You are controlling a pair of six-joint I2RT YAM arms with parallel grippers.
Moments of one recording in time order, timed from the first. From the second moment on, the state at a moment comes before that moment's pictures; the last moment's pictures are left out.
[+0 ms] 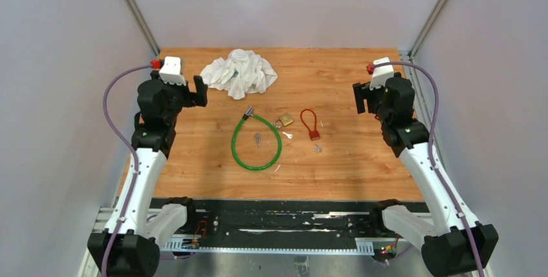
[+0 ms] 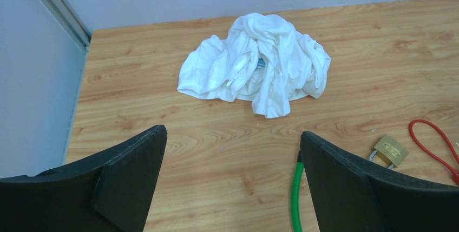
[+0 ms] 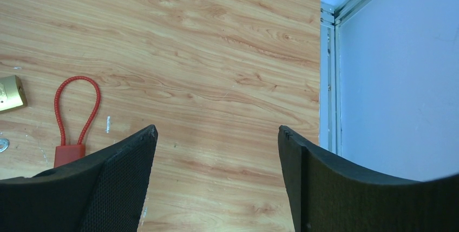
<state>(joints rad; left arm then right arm) -0.02 0.94 0.89 -0.11 0.12 0.03 0.21 1.00 0.95 -0.30 0.17 -0.25</state>
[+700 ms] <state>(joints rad) -0.04 0.81 0.75 -0.06 0.22 0.09 0.21 0.86 0.88 -0.30 0.13 -0.25</state>
